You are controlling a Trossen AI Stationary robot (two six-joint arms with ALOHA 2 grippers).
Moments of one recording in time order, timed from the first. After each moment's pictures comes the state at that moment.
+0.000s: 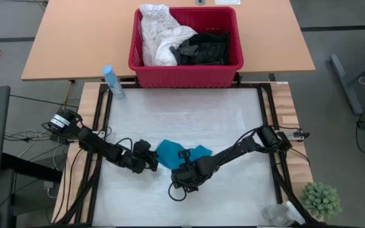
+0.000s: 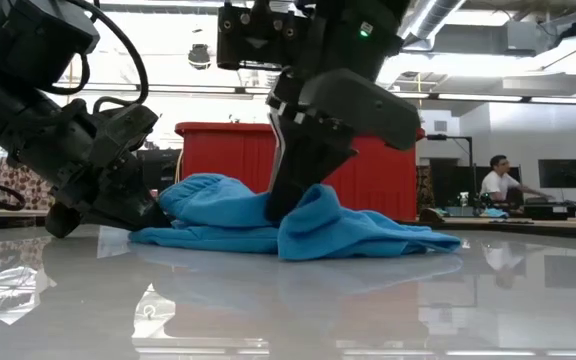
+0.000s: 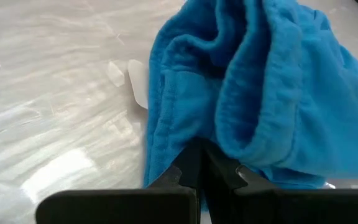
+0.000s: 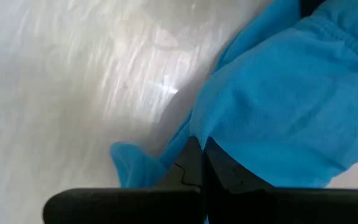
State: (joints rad) left arm -0.43 1.62 0.40 0.40 -0.62 -1.19; right arm 0.37 2.16 1.67 -0.69 0.36 0.04
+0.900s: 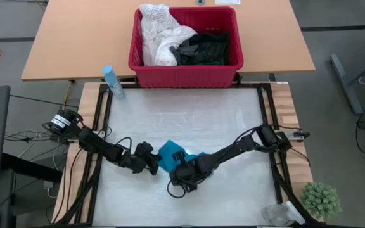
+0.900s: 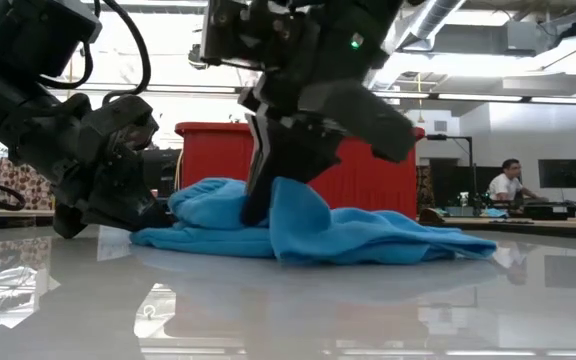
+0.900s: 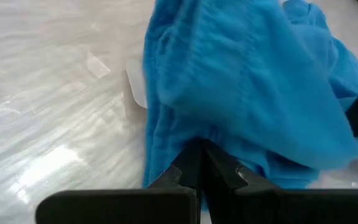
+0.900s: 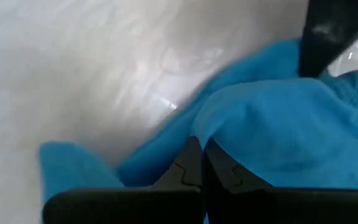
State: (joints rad) left arm -0.43 1.62 0.40 0.49 -0.54 -1.07; right arm 0.35 2.17 1.65 -0.57 0.29 -0.16
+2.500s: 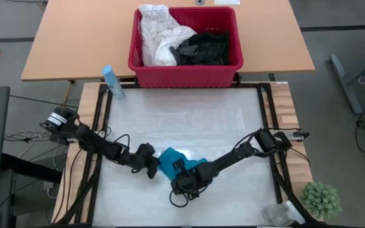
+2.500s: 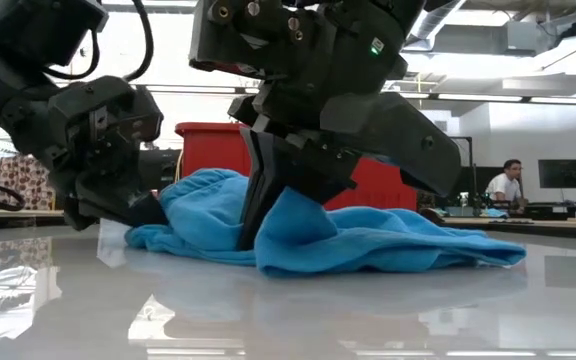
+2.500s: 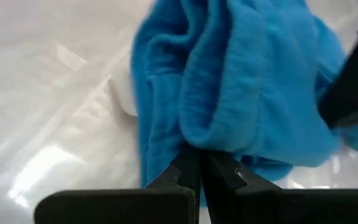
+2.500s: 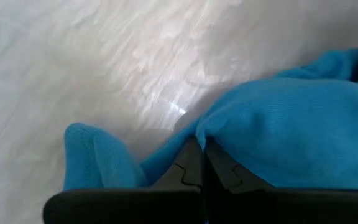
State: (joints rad) left arm -0.39 1.55 0.40 0.47 -0.39 -0.89; right arm 0.42 2.24 1.65 -0.55 0.24 -0.17
